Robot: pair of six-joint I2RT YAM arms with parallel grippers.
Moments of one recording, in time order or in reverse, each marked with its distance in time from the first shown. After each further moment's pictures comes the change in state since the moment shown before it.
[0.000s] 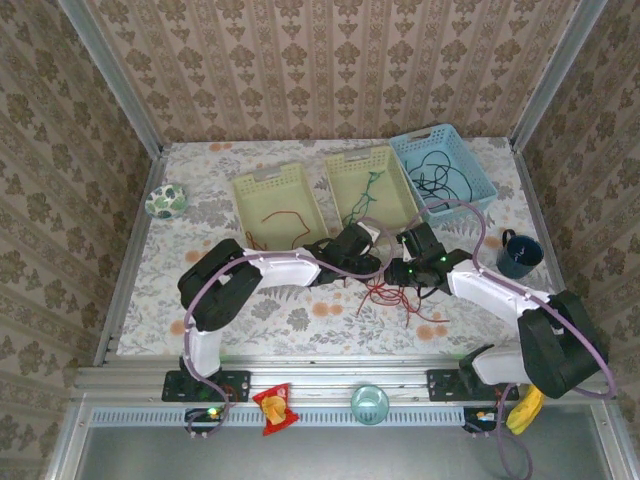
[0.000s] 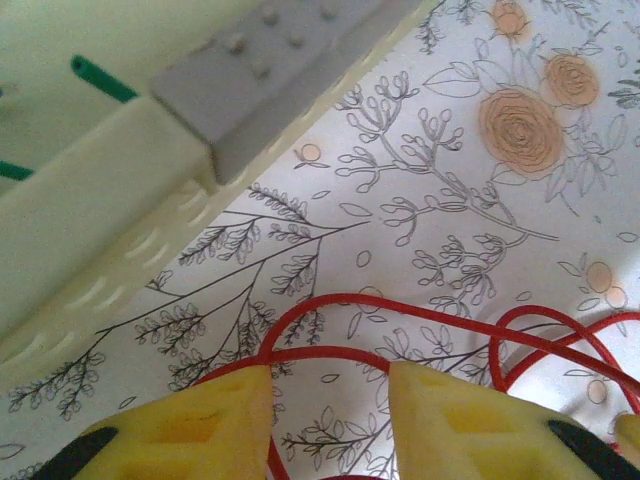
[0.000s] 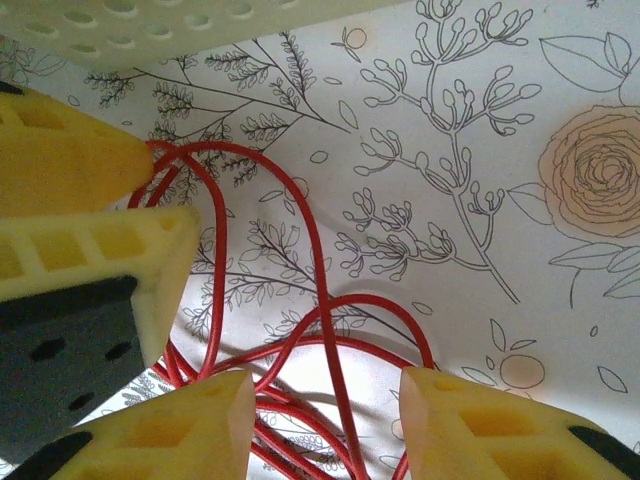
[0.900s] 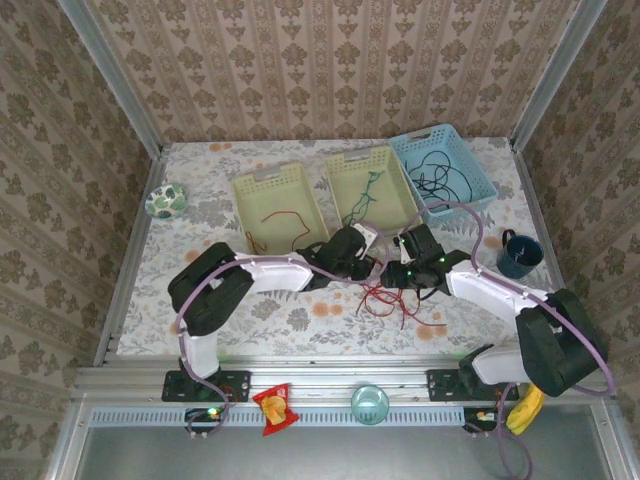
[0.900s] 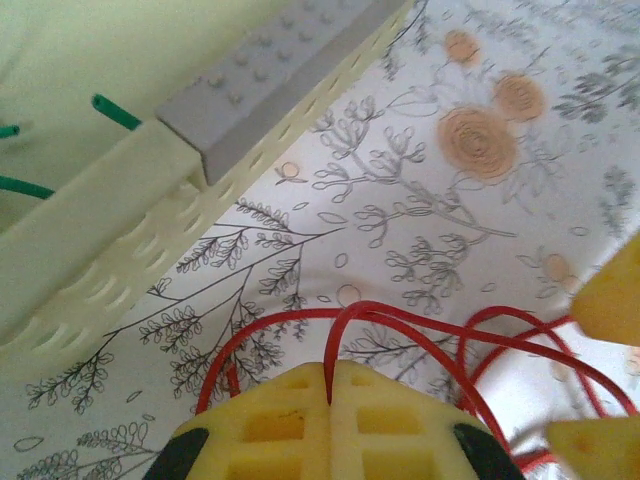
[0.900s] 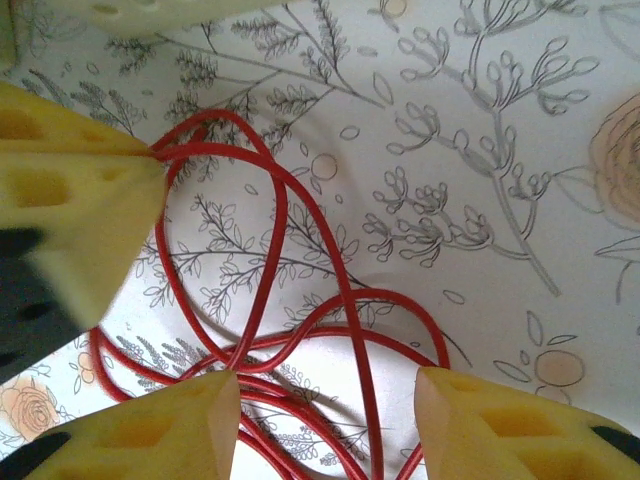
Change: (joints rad) left arm -0.002 -0.081 -0.098 0.110 0.029 0.045; right arm 0.009 0.021 -0.005 0.006 -0.050 -0.022
